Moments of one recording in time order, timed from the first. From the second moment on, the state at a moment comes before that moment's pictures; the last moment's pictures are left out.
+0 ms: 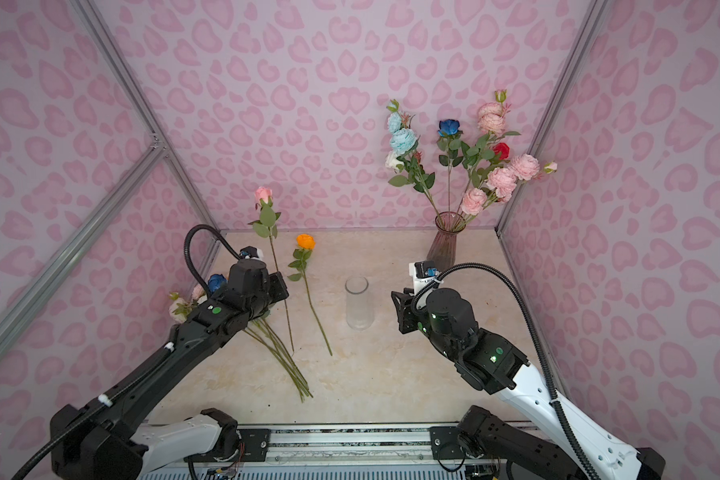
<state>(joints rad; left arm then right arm) -0.50 1.10 0.96 -0.37 -0.17 -0.56 0.78 0.86 0.98 -0.50 0.22 0.37</state>
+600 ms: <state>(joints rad) -0.82 0.90 0.85 -0.12 0.06 -0.27 0.84 1.12 1.05 -0.01 -0.15 0.47</state>
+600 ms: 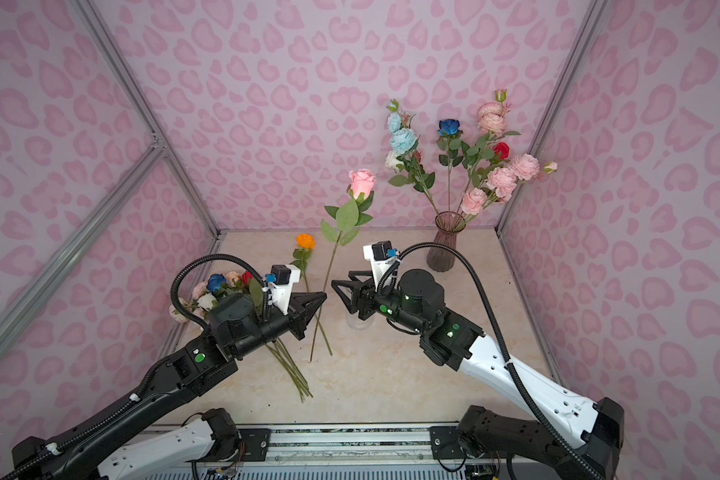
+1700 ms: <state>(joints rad) -0.82 0.82 0.86 -0.20 -0.16 -0.30 0.85 1.24 1.22 0.06 -0.04 0.47</state>
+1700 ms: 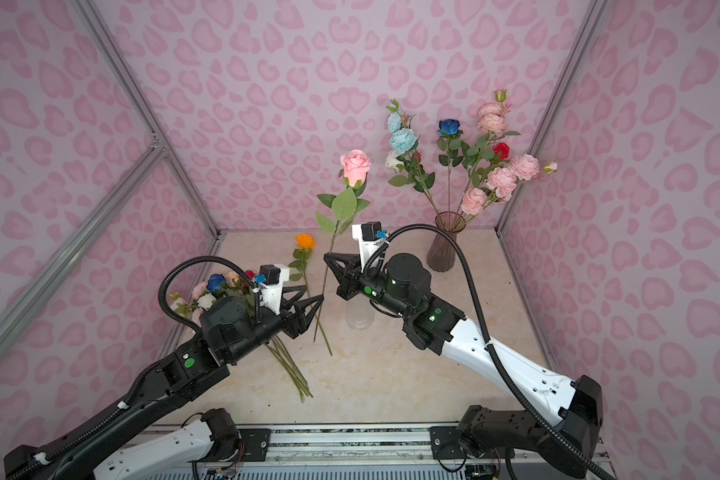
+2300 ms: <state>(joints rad) -0.82 0.72 0.74 -0.44 -0.76 -0.66 0.71 1.33 1.42 -0.01 0.31 0.22</state>
